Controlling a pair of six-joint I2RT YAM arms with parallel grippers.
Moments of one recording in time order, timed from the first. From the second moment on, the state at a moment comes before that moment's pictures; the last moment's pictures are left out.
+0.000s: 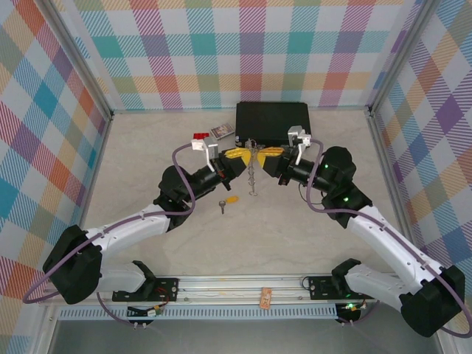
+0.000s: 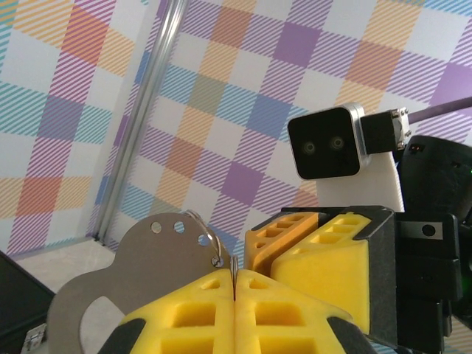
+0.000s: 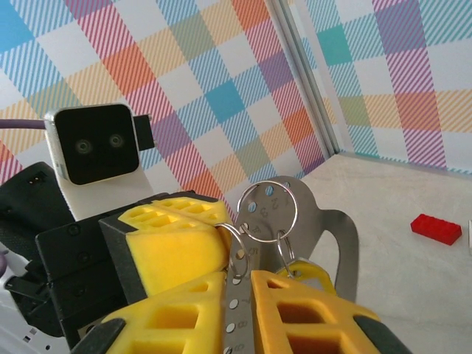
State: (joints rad) left arm -0.72 1.27 0.74 0.89 0.34 -0.49; right arm 0.54 1.01 0.85 0.21 -0.58 0.44
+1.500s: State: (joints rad) left arm -0.70 1.32 0.74 0.96 0.47 -0.61; right arm 0.48 1.04 0.85 0.27 -0.69 0.53
